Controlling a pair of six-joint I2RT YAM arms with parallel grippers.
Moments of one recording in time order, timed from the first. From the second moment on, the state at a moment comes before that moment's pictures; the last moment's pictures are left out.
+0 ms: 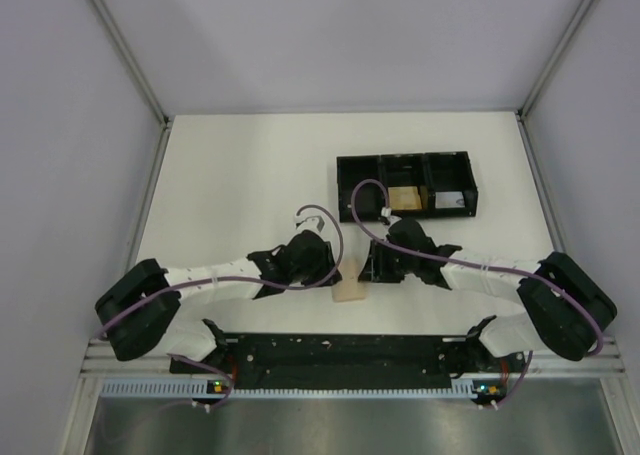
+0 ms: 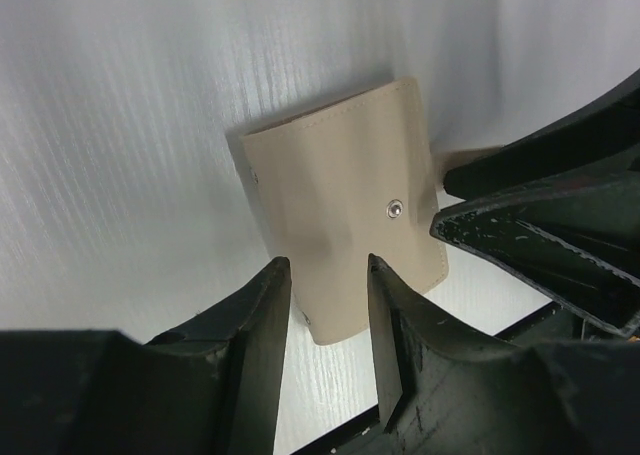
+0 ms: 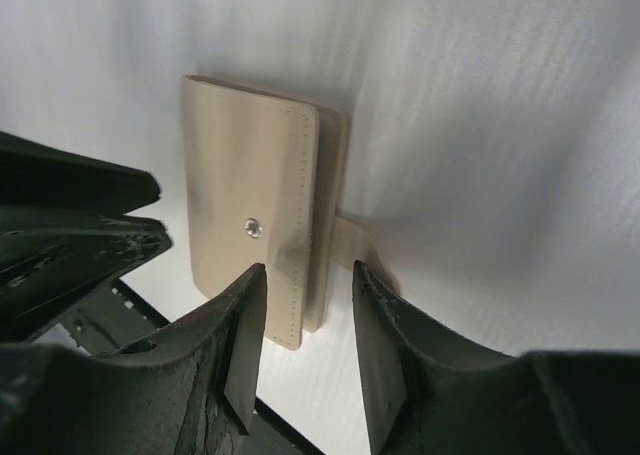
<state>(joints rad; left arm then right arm) -0.94 1.36 0.62 -0.05 -0.07 -0.90 0.72 1.35 0.52 -0.02 -0.22 0.71</state>
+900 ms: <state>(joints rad) -0.94 1.44 0.62 -0.01 -0.07 -0.94 0.71 1.39 0.52 0.05 -0.30 0.73</state>
